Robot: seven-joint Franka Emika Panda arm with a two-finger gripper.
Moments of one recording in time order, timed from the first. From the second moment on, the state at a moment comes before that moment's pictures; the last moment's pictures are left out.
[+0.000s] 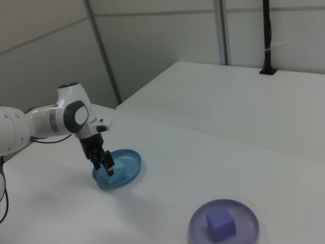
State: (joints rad) arm 0.35 0.44 0.14 -1.63 -0.15 1.97 0.57
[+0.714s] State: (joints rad) arm 0.25 0.24 0.13 -1.62 -0.14 1.71 0.41
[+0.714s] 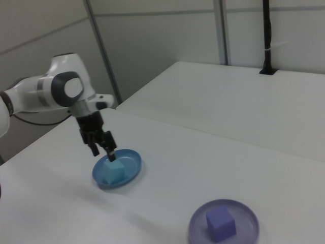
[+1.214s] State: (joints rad) arm -0.11 0.19 0.13 -1.63 -0.10 1.68 0.14
